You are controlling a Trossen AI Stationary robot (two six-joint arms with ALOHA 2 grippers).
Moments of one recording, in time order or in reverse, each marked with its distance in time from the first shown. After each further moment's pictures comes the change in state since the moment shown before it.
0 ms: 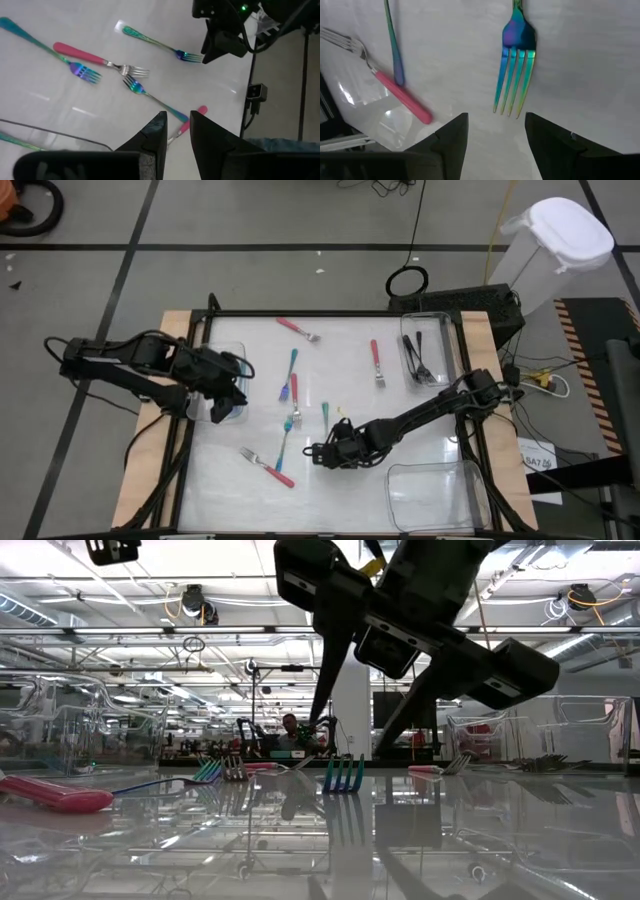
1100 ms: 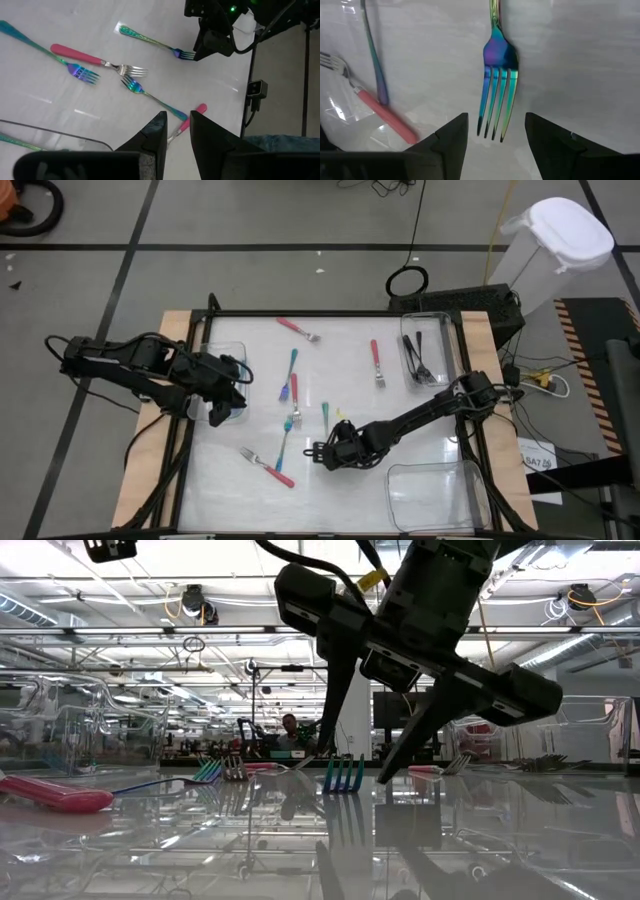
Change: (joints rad) left arm -0.041 0.000 0.000 0.002 -0.027 -0.006; right arm 0.002 0.038 0.000 -0.019 0.048 0.026
